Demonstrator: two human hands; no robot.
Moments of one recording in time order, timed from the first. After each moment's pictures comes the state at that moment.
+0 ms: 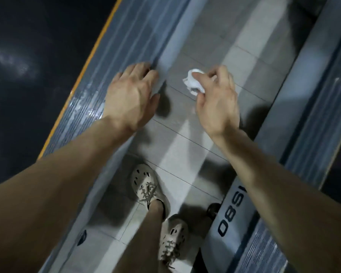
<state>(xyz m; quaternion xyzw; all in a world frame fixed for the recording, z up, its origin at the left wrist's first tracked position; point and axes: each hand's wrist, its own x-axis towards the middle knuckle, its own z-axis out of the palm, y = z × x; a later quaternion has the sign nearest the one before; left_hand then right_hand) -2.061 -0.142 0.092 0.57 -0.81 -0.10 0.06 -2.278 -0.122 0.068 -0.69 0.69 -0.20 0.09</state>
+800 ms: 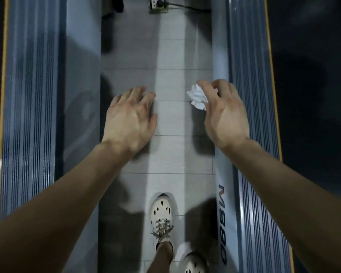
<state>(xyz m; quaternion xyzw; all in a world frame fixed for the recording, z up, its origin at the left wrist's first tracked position) -2.294 -0.219 0.111 0.40 -0.91 -0.06 0.03 -2.504 -0.108 0.078 -0.56 0.81 -0.17 -0.01</state>
